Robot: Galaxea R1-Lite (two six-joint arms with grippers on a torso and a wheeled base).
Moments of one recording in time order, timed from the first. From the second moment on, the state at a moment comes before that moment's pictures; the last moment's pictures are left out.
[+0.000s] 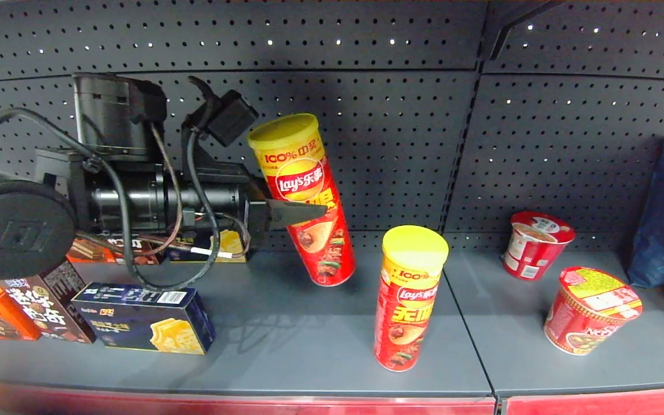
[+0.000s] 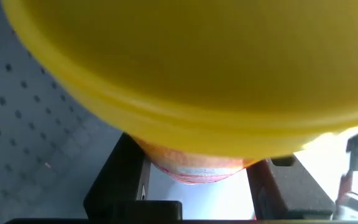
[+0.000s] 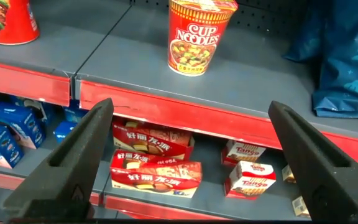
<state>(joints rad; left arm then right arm) -0.38 1.70 -1.18 -0.23 -0.66 0.17 0.00 0.00 -0.09 0.13 0.09 -0.19</state>
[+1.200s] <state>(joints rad) -0.38 2.07 -1.65 0.15 -0.66 0.39 0.00 0.00 -0.09 0.13 0.09 -0.19</state>
